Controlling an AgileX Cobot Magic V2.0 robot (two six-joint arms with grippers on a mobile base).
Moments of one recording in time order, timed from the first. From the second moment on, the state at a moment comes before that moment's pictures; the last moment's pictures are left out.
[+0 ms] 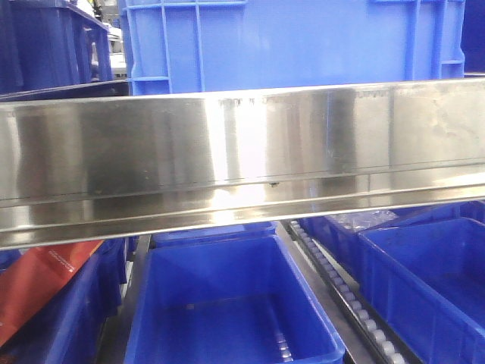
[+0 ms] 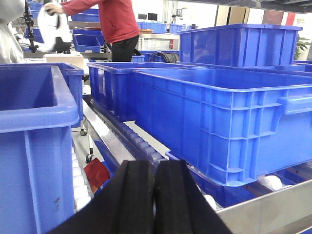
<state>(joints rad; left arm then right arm) -0.26 0.01 -0.60 0.11 0.65 -0.13 0.32 0.19 -0.45 -0.17 0.38 0.15</state>
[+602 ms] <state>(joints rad) -0.26 0.01 -0.59 0.11 0.65 -0.13 0.32 0.19 -0.45 -0.17 0.35 0.15</state>
